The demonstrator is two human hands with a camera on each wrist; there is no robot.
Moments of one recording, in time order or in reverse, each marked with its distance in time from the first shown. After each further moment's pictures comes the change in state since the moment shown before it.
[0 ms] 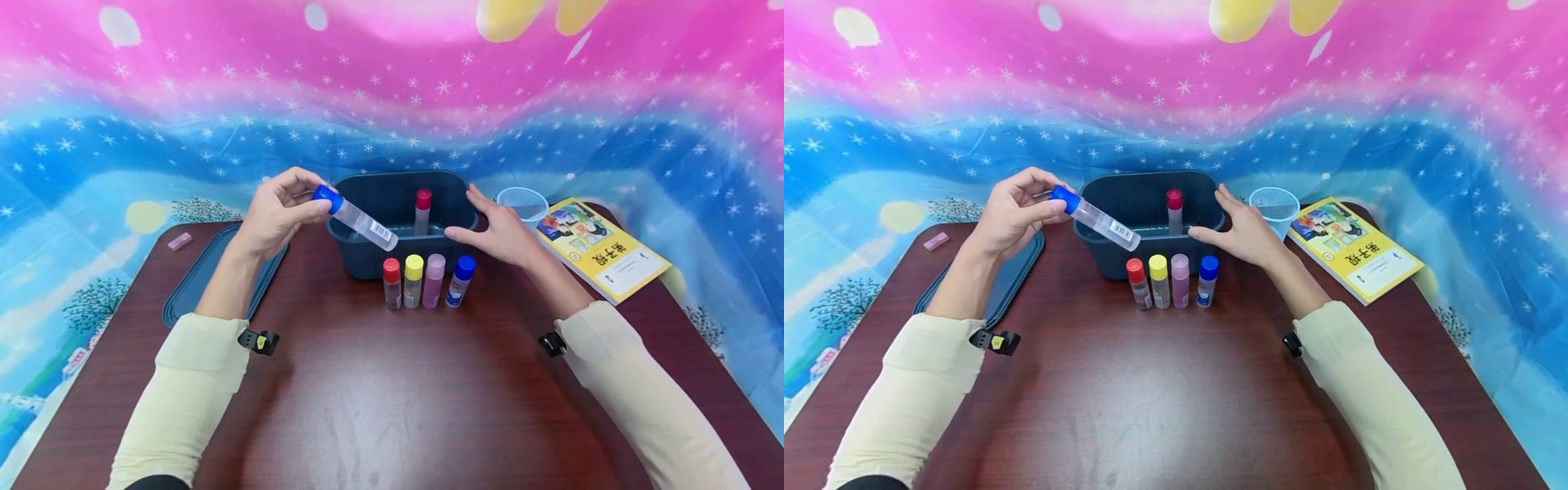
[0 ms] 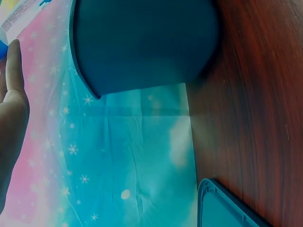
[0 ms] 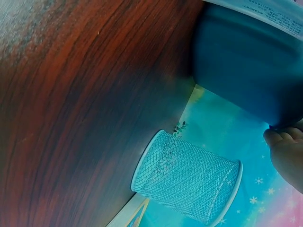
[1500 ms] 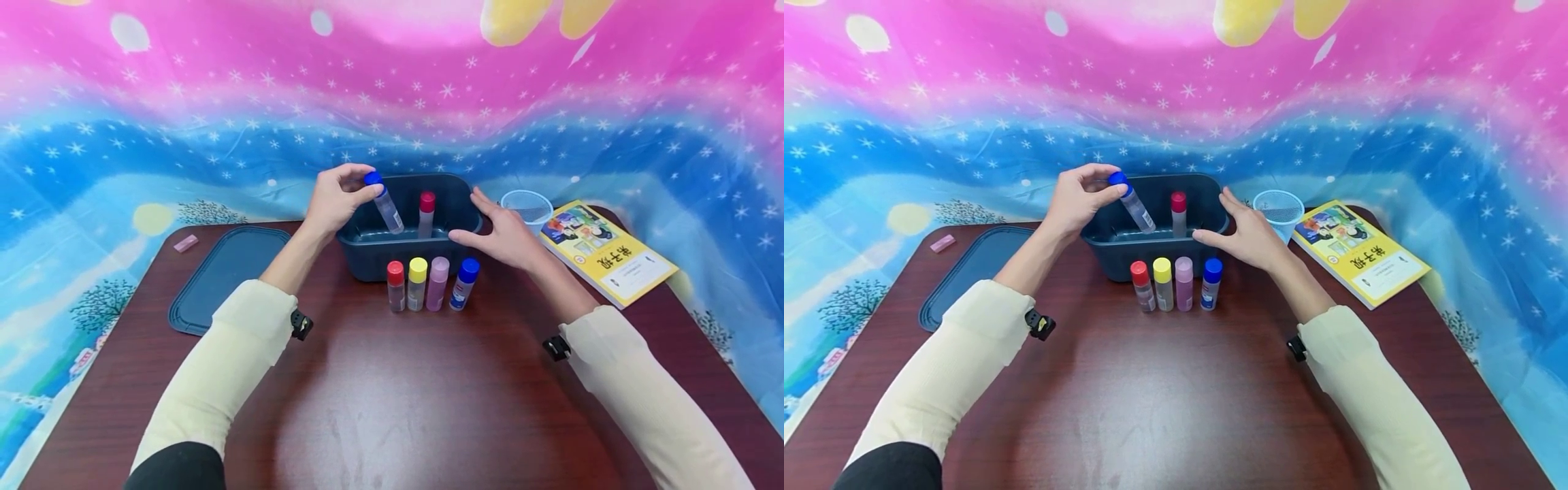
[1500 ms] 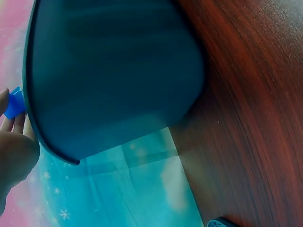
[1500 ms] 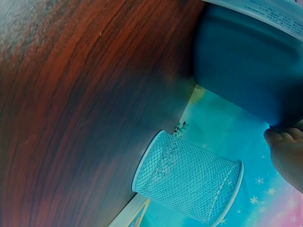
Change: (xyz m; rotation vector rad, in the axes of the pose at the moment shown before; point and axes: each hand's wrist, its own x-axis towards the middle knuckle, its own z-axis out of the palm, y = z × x) left_hand 0.060 -0.039 0.043 0.529 0.298 -0.154; right_hand -0.002 -0.001 0.000 0.033 -0.004 0.011
